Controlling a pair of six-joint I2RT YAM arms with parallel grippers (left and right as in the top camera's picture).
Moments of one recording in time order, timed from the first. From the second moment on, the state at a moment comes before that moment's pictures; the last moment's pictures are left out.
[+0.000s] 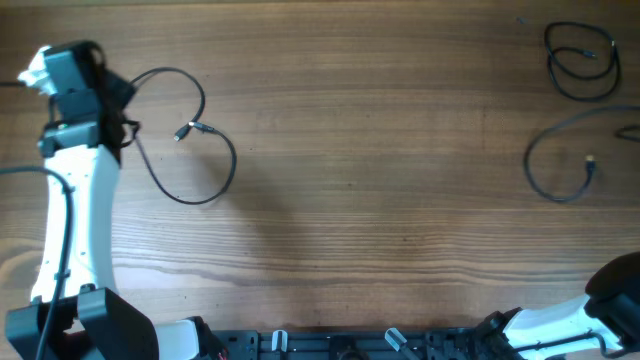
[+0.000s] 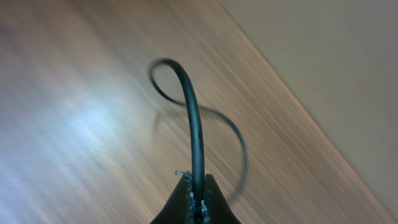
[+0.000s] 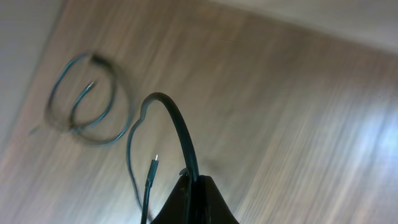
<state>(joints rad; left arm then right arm) 0.19 1.52 1.27 -0.47 -0.21 -0.65 -0.83 1.77 1.82 -1.03 0.01 0.38</state>
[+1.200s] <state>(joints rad) -0.40 1.48 1.27 0.00 0.22 -0.86 -0.65 1.82 1.83 -1.16 -0.44 0.18</state>
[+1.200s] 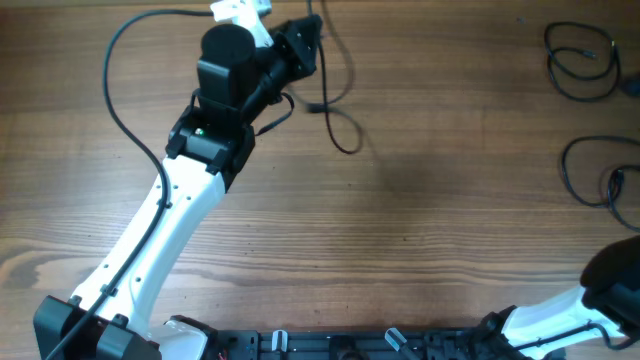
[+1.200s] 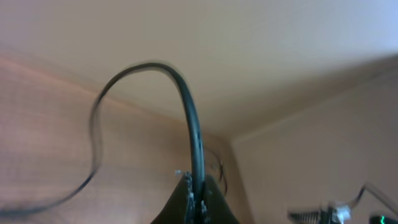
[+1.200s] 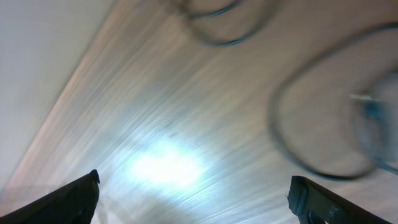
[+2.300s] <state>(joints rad) -0.15 1.43 1.27 -0.72 0.13 -0.78 0.10 1.96 1.83 -1.03 -0.39 0.22</state>
